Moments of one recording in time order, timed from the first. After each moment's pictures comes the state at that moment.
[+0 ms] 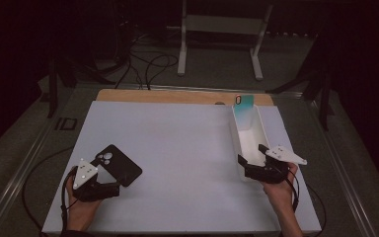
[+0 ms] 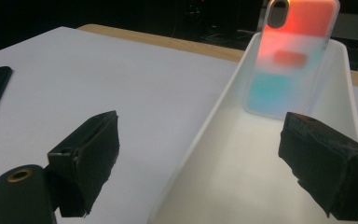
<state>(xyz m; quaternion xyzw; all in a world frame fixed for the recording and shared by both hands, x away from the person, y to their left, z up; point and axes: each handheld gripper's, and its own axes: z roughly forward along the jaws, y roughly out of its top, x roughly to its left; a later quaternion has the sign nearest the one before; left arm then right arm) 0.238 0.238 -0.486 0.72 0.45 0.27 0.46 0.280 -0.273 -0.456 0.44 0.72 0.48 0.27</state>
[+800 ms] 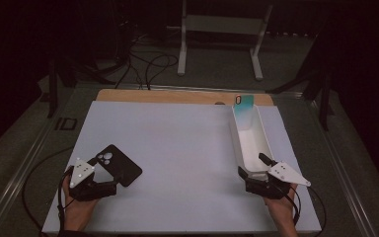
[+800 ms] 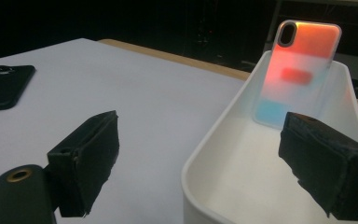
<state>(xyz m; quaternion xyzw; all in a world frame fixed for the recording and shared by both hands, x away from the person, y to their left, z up) 0.238 0.244 -0.483 0.72 0.46 0.27 0.45 0.247 -0.274 -0.472 0.38 0.70 0.51 0.30</state>
